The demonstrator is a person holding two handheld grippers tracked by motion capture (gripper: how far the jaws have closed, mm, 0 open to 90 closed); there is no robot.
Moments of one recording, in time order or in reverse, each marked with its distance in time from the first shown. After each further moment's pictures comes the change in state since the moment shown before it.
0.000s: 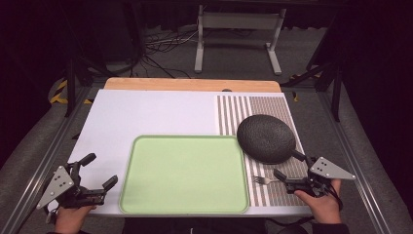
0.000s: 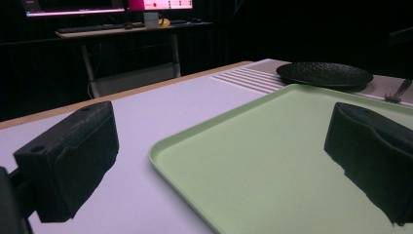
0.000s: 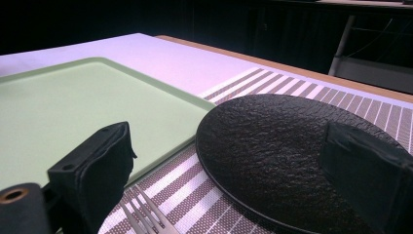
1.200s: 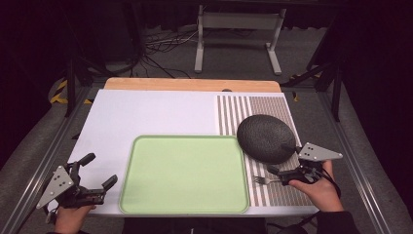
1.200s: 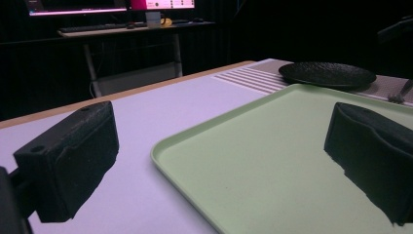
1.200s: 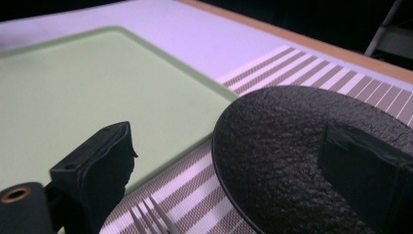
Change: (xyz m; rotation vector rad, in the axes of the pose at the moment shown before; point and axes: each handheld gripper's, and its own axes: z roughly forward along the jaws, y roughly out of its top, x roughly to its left) left arm 0.000 0.000 0.000 0.001 0.003 0.001; right arm -0.006 0.033 0.027 0.176 0.116 -0.038
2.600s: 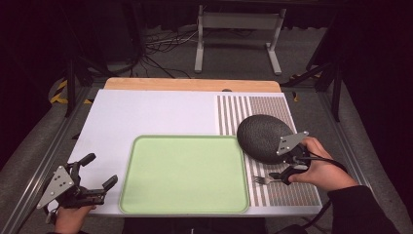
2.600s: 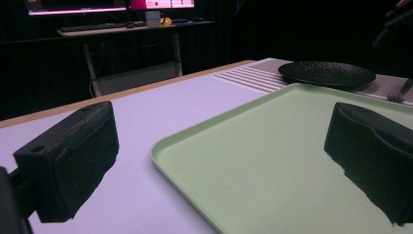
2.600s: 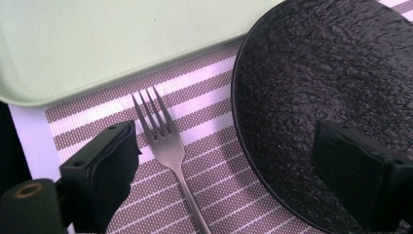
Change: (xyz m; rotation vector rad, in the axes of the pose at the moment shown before) left arm -0.001 0.000 0.000 0.005 0.000 0.000; right arm -0.004 0.046 0.023 0.593 0.152 -0.319
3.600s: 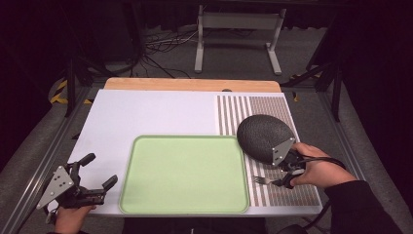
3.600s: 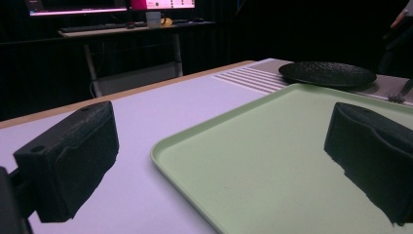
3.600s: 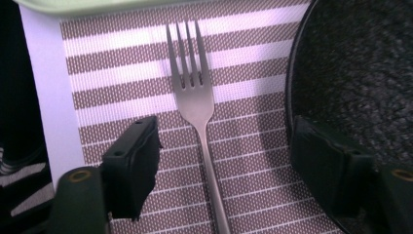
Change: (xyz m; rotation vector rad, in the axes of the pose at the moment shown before) left arm 0.000 0.000 0.000 -0.002 0.003 0.002; right arm 0.000 -0.007 0.023 0.180 0.148 -0.190
